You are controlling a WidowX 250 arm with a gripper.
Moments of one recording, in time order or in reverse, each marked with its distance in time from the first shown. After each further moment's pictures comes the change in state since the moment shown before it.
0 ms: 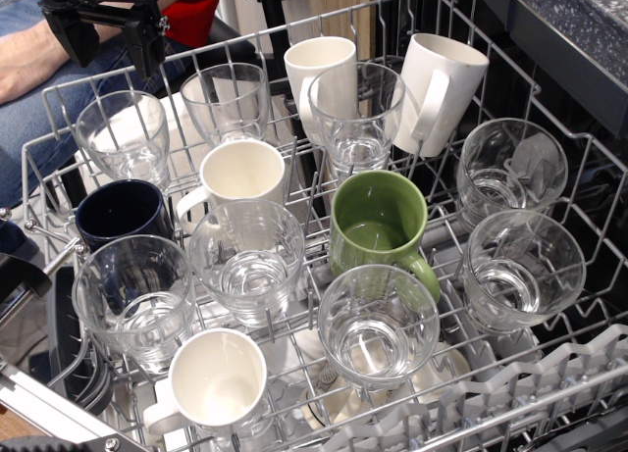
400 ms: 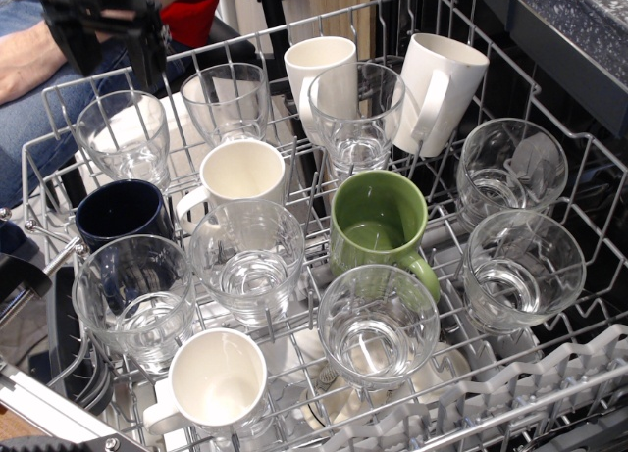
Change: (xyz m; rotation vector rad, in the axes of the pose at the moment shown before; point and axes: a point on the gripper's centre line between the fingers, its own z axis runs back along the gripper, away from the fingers) arm -0.007 -0.008 -0.013 -0.029 0.038 0.010
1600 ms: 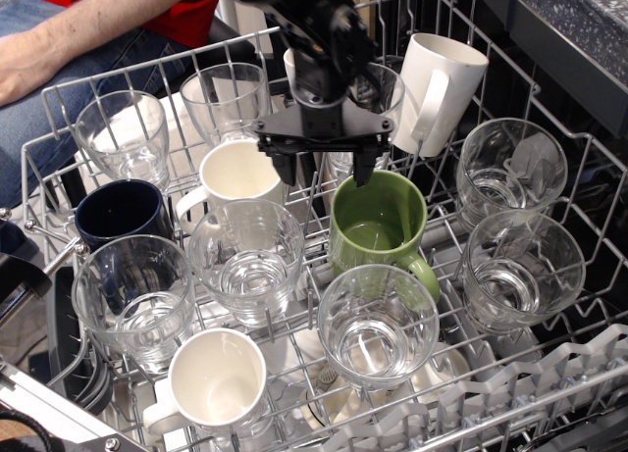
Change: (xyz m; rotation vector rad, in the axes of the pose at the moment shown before) arm 0.020 -0.146 -0.084 0.068 -0.203 0.333
